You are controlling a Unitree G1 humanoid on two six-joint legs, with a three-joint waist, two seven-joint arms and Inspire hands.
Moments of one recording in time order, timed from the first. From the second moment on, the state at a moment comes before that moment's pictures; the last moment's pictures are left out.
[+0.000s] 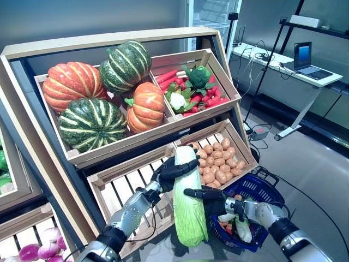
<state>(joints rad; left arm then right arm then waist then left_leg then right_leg) -0.20 0.37 -0.41 0.42 -1.10 0.03 -0.39 -0.30 -0.37 0.44 0.64 1.07 0.57 0.63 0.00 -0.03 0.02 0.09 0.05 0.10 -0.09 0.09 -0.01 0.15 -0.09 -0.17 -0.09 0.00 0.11</state>
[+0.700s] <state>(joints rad) -0.18 0.31 -0.33 0.42 -0.98 0.09 -0.38 -0.18 -0.33 0.29 0.71 1.15 0.39 0.48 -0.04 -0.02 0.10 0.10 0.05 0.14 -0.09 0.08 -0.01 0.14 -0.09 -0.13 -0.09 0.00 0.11</state>
